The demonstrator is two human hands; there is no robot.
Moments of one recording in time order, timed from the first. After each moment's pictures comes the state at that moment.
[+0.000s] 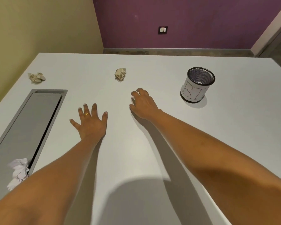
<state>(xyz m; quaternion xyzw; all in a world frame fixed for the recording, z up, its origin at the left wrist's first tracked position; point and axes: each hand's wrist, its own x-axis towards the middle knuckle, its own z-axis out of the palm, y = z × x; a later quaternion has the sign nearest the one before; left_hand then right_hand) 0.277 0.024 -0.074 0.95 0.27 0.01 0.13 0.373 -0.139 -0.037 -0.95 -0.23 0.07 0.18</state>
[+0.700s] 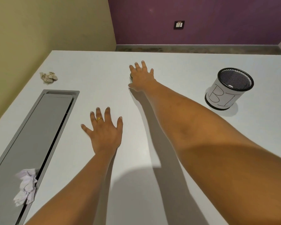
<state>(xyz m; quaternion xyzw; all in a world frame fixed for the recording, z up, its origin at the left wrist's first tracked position) 0.278 0.020 -0.081 0.95 0.28 0.05 0.09 0.471 -0.052 -0.022 -0.96 -0.25 0.09 0.04</state>
